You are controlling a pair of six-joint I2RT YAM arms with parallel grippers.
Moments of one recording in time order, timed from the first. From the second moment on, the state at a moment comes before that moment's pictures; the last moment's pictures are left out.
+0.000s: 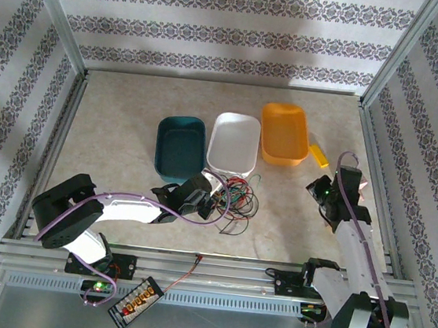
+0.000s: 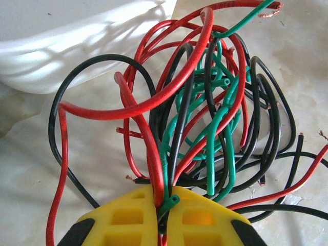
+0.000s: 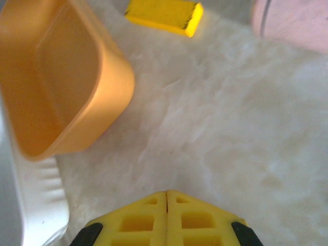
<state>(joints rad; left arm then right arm) -0.92 1.53 0.64 0.15 -0.12 -0.30 -0.12 0.92 0.56 -0.46 -0.10 0.73</state>
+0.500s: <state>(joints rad) -0.92 1.56 0.65 0.15 -0.12 -0.30 0.16 0.92 0.60 -0.32 -0.35 0.57</state>
